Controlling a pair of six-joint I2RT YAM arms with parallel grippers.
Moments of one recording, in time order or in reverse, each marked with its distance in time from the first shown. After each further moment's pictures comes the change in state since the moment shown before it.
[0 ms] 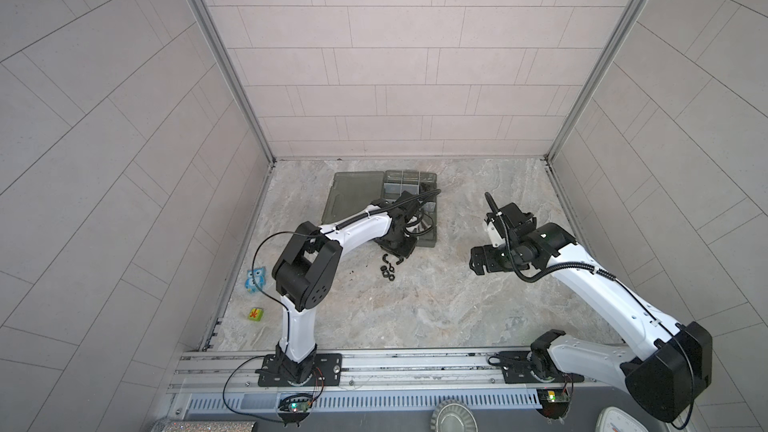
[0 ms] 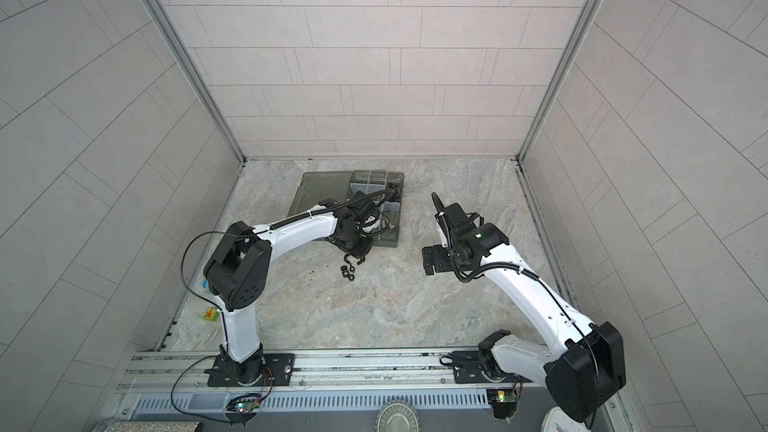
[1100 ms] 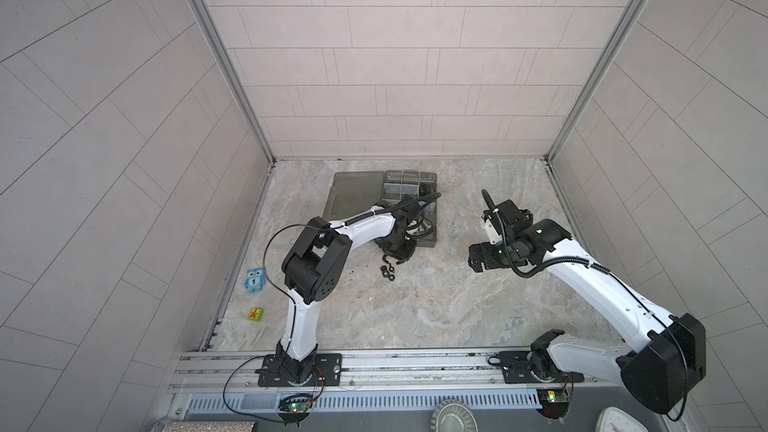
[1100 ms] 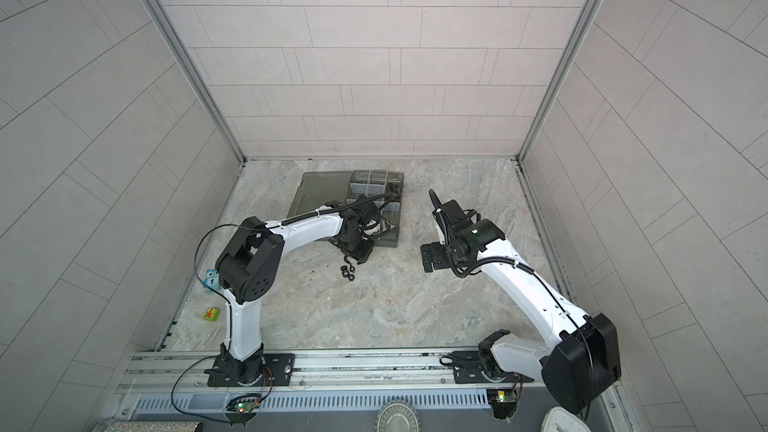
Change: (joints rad) left arm 0.010 0.084 0.003 0.023 0.009 -0.008; right arm 0.000 0.040 0.025 0.005 0.020 -0.026
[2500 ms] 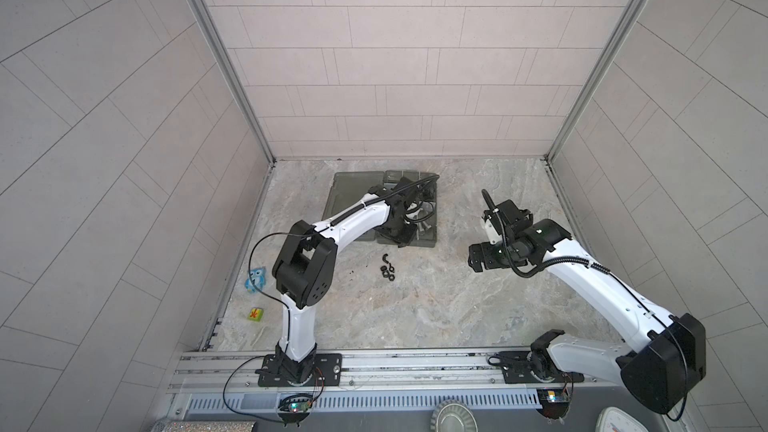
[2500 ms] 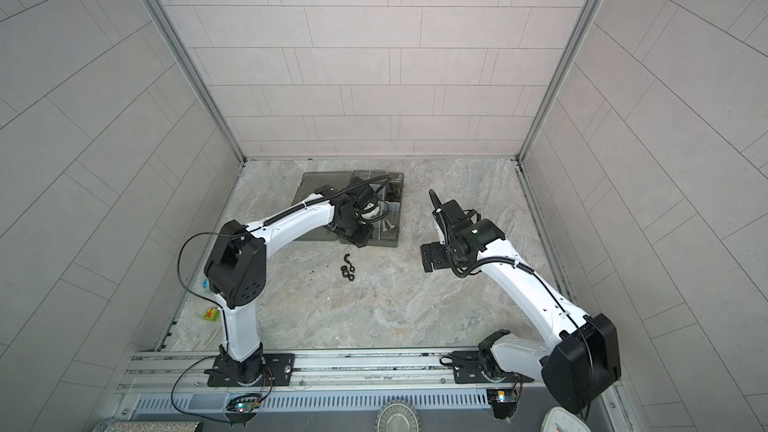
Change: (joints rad) left arm 0.045 -0.074 0.195 -0.141 0.003 0.010; right arm 0.000 0.004 0.007 0.003 -0.003 0.003
